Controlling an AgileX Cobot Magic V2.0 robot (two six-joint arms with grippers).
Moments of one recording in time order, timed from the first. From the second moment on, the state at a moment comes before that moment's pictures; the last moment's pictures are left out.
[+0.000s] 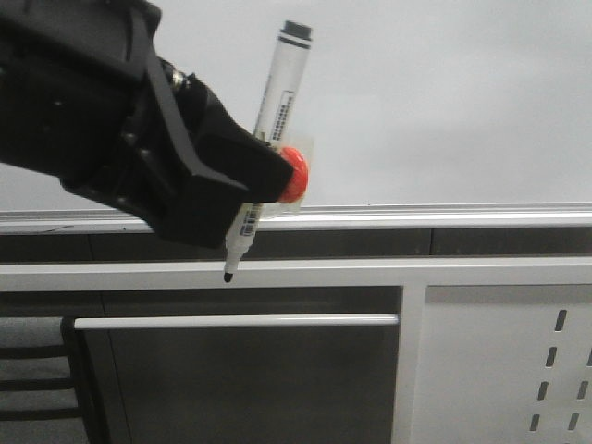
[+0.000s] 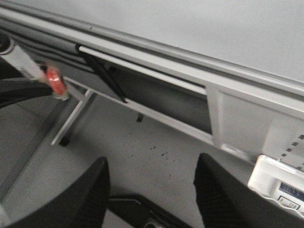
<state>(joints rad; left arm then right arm) -0.94 1.28 -0.62 -0.04 -0.09 0.22 0.15 0.83 -0.75 0.61 0.88 -0.54</state>
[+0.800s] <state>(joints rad) -1.04 1.32 -0.79 0.10 0.12 0.22 0.27 1.15 -1.03 0.82 1.09 -0.70</state>
